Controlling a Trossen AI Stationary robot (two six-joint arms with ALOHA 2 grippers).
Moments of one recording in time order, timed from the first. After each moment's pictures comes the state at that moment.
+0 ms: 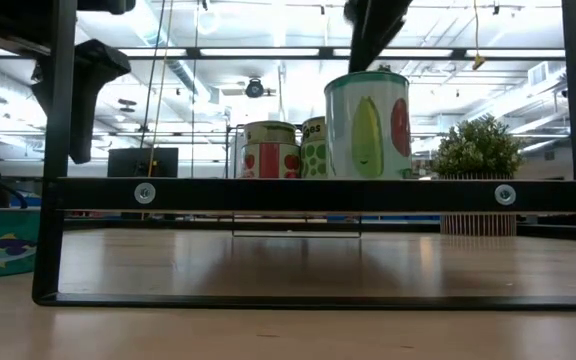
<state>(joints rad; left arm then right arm) -0.65 1.65 1.12 -0.83 -0.30 -0.46 0.37 1.87 1.74 -1.10 0.20 0.35</state>
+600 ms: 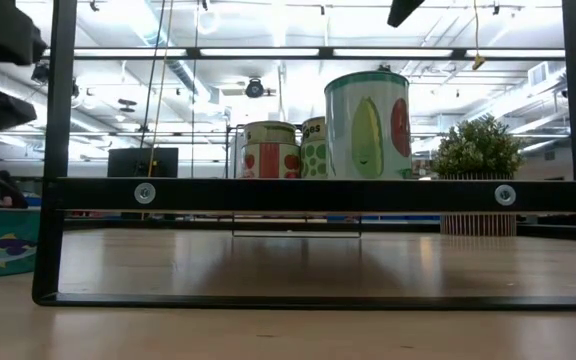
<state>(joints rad) -0.82 1.50 0.78 -0.59 -0.33 -0.86 0.50 1.76 1.71 -1.23 0.47 0.50</state>
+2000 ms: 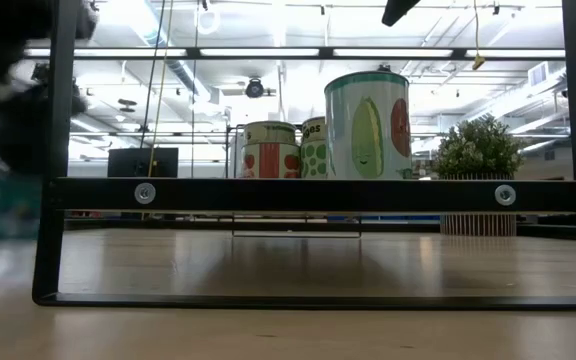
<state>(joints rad) -0.75 1.61 0.89 -0.45 -0.40 -0.69 0.50 1.76 1.71 -1.20 0.48 0.55</state>
